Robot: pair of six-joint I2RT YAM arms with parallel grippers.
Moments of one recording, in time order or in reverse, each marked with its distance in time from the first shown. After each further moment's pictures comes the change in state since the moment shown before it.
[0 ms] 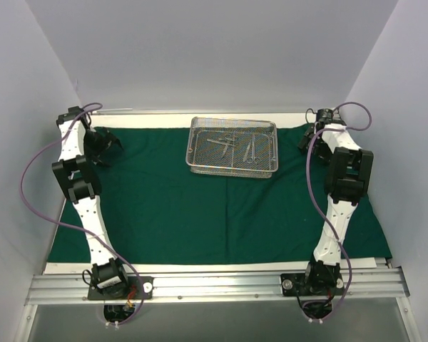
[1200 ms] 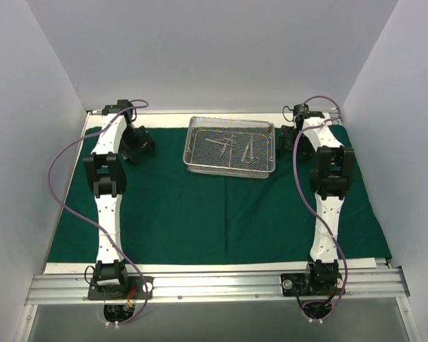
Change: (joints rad) left arm -0.299 -0.011 0.006 -0.038 -0.208 -0.008; right arm 0.156 0.097 0.196 -0.200 -0.139 -0.151
